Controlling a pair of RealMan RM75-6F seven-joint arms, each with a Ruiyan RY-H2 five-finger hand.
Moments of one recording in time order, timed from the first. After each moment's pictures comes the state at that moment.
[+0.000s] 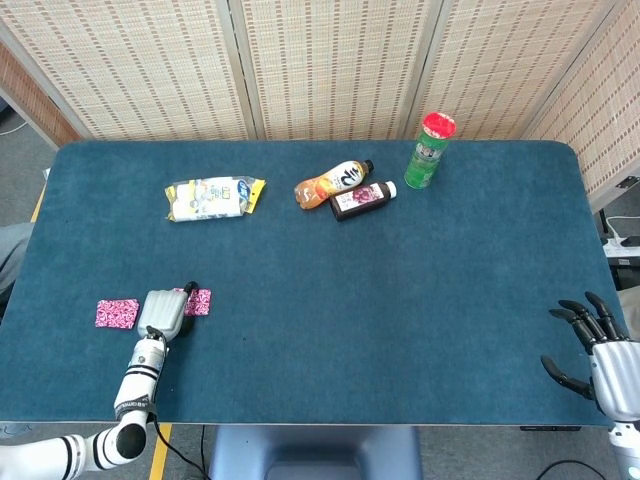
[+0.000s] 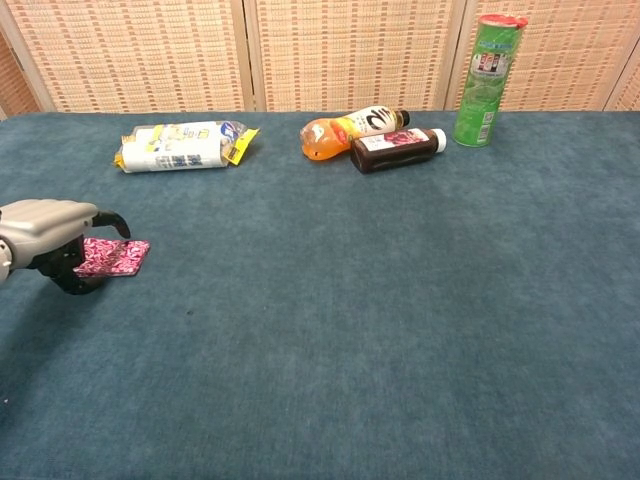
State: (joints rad) left arm -0.61 -1.58 -0.15 -1.47 0.77 1.10 0.72; right arm -0.01 -1.13 0.04 -1.55 -1.63 1.65 0.11
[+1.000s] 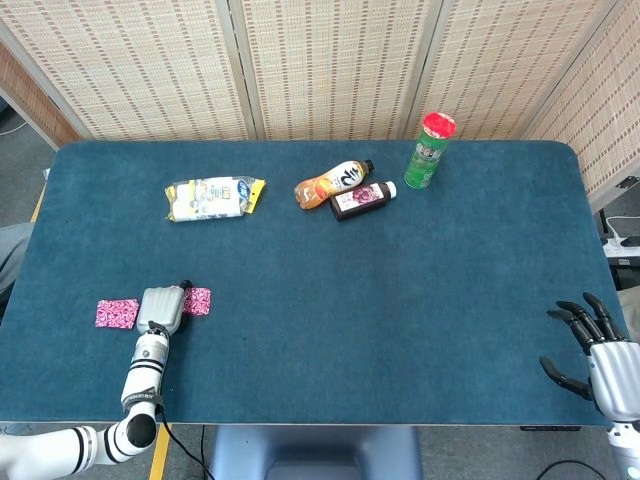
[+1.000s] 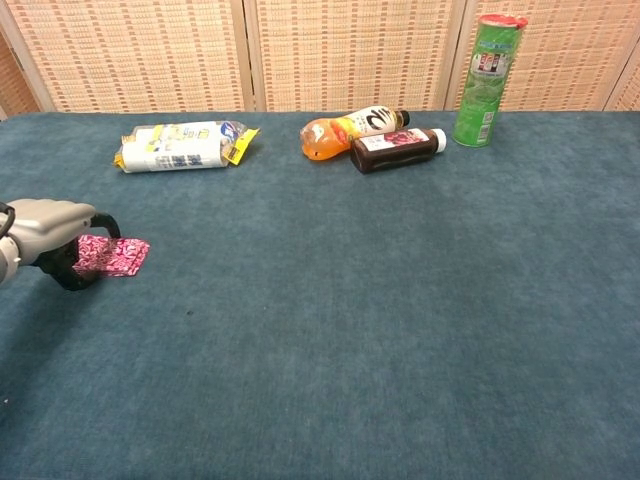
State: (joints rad) left arm -0.66 -1.61 -0.15 -1.46 0.62 1.14 0.84; right arm 0.00 -1.13 0.04 -1.56 -1.63 1.64 0.11
